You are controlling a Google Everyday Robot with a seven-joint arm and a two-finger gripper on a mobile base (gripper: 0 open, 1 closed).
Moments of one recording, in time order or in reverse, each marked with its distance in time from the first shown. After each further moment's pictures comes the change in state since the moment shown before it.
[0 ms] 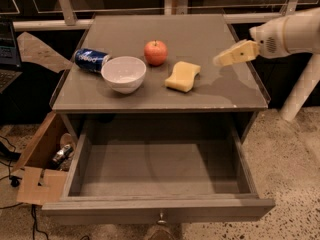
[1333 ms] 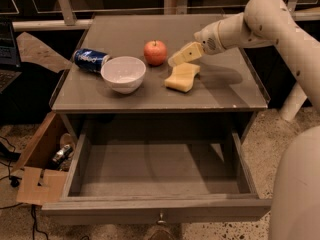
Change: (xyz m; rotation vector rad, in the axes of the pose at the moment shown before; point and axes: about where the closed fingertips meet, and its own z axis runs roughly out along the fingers) arm -0.032 0.032 0.159 -0.229 -0.002 -0.057
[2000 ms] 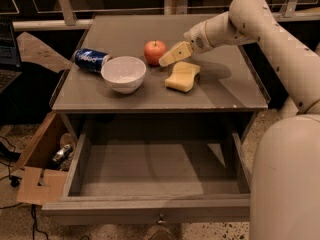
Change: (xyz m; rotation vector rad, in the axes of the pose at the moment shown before) arm -0.011 0.003 0.038 -0.039 0.020 -0.023
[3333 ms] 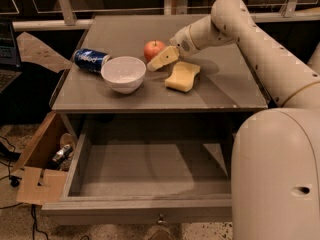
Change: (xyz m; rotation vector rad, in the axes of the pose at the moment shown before) arm -0.005 0.019 0.045 -0.082 0.037 -0.014
